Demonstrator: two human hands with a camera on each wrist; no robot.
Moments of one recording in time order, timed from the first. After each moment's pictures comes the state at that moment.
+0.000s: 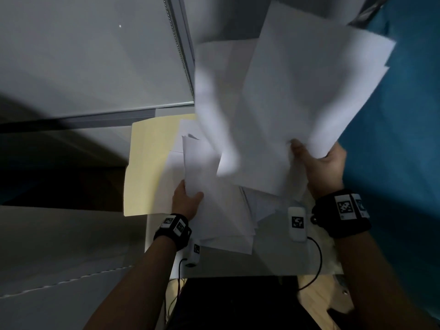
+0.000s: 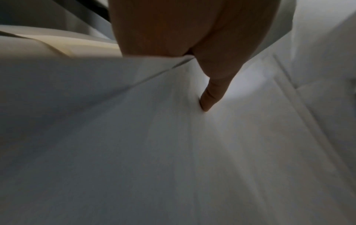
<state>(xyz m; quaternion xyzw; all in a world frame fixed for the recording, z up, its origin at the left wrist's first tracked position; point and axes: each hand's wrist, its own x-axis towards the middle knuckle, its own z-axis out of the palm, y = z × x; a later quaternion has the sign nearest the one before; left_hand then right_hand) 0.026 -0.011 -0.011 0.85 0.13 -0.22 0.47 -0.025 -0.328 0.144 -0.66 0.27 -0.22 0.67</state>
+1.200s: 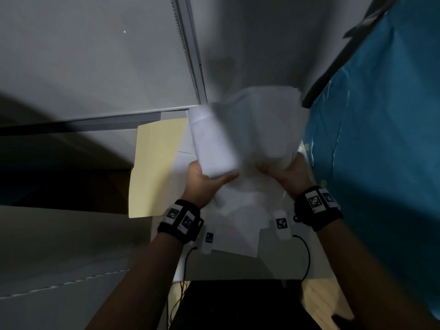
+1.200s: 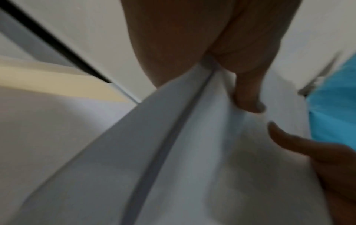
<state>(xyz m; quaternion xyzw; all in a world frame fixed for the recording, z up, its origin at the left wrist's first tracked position) 0.043 -0.068 0.107 0.71 0.01 -0.16 0.69 -0.010 -0.297 0.107 -0.68 0.26 -0.03 0.68</state>
